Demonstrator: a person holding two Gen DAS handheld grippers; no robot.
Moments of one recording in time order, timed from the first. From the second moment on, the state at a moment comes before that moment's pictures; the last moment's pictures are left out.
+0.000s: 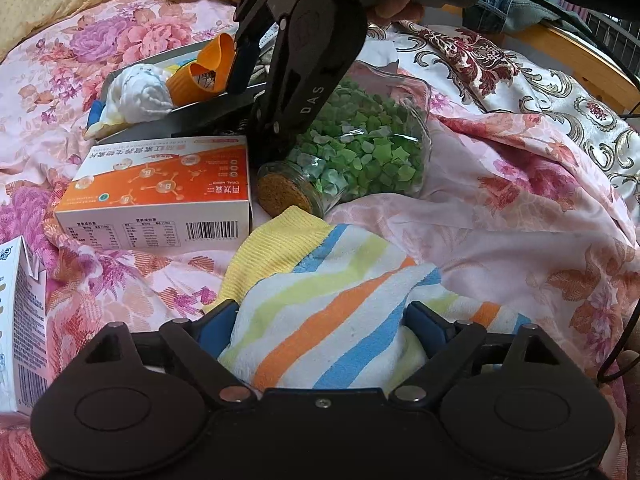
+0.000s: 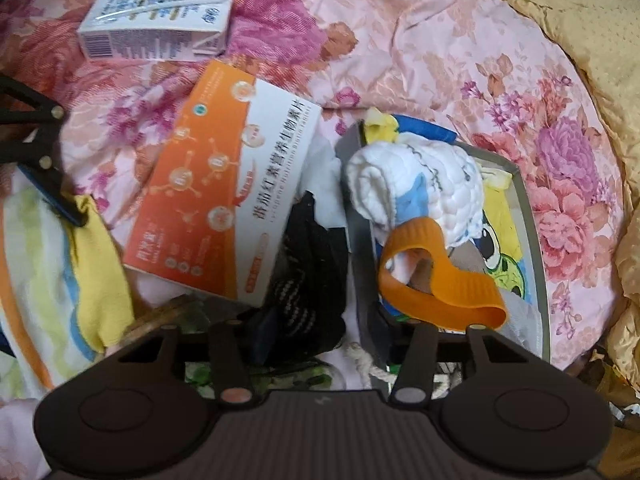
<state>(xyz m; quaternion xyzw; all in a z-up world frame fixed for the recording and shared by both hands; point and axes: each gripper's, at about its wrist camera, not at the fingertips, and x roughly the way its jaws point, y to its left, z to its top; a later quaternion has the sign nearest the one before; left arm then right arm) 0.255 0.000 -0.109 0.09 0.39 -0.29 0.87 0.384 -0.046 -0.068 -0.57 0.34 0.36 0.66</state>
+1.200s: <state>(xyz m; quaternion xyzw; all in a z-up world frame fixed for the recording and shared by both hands) 0.273 0.031 -0.097 -0.04 0.42 -0.25 0.87 0.388 -0.084 -0.054 -0.37 0.33 0.29 0.82</state>
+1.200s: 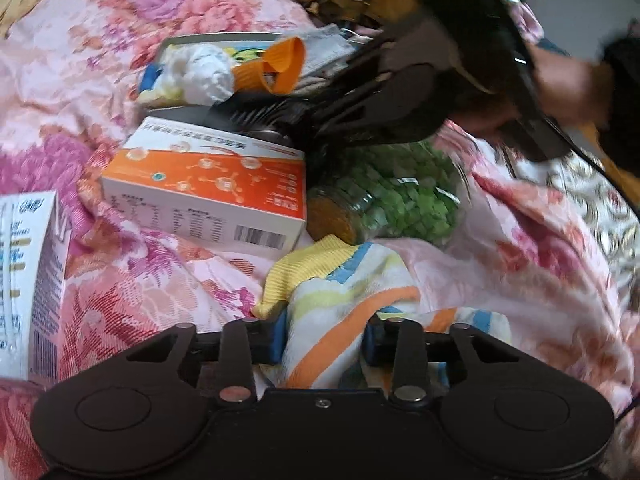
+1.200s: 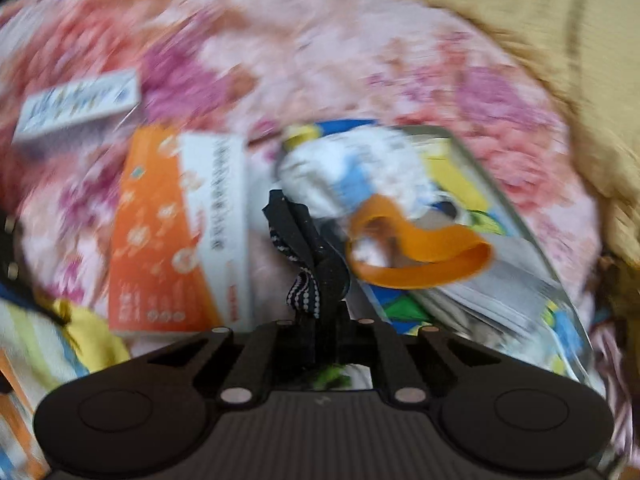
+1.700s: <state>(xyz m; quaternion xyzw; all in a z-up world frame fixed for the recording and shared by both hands) 0.267 0.022 -0.093 0.00 0.41 -0.26 0.87 0.323 -0.128 -0.031 -0.27 0.30 0.29 0.87</state>
